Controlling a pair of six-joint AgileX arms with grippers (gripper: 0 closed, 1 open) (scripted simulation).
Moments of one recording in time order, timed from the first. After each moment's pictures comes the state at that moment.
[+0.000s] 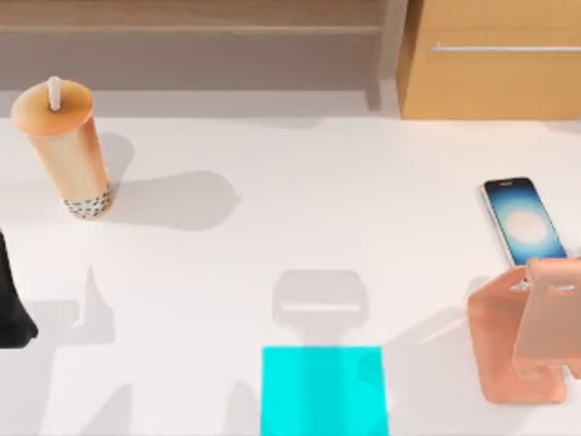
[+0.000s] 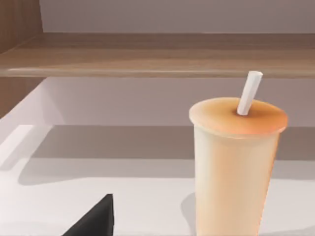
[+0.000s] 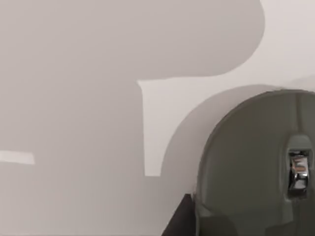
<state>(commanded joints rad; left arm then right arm) 0.00 0.00 0.00 0.00 0.00 0.00 -0.29 1.88 1.02 -0.72 0.00 -0.12</state>
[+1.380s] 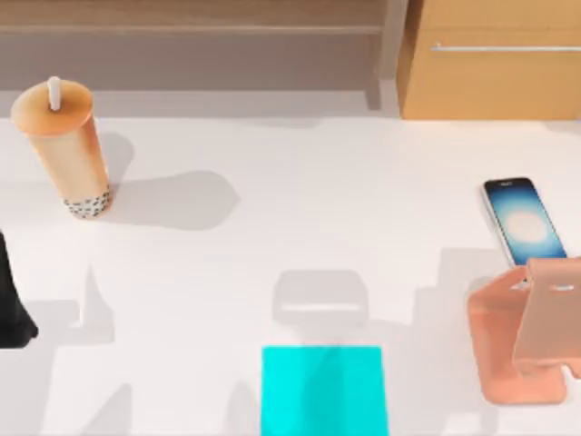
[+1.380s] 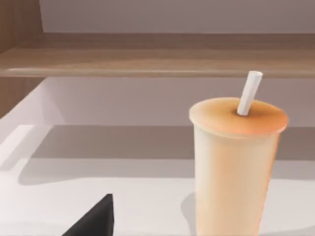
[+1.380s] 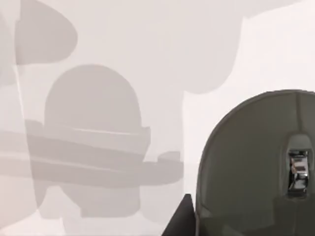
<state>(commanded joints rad) 0.00 0.00 0.00 0.00 0.00 0.00 -0.28 1.72 1.28 -1.11 0.00 -0.11</state>
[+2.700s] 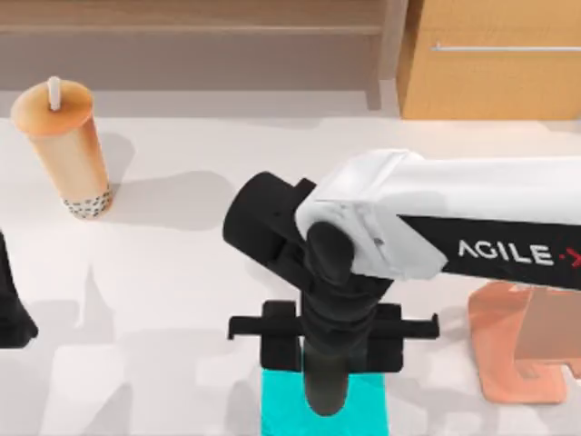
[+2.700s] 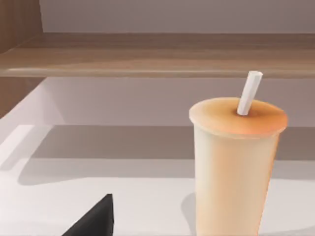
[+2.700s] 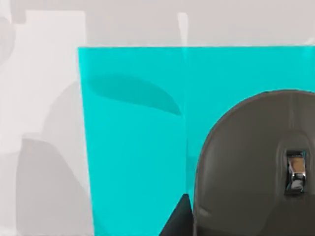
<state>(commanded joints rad) 0.00 0.00 0.00 0.00 0.00 0.00 0.94 1.98 1.37 -0.92 0.02 0.96</state>
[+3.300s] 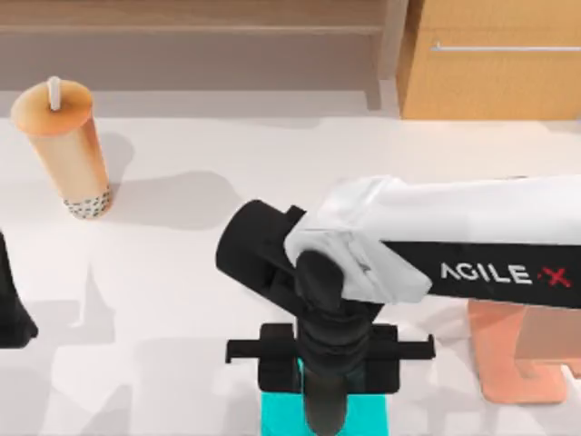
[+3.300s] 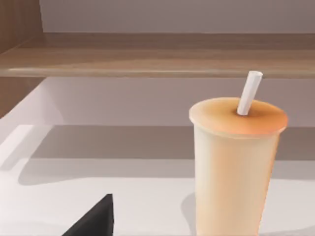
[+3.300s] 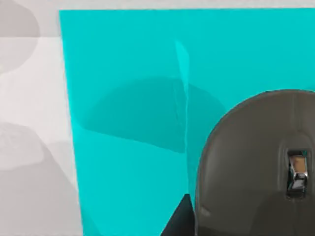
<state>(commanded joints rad) 0.00 0.00 0.00 0.00 0.00 0.00 0.97 2.00 1.34 -0.90 0.02 0.99</state>
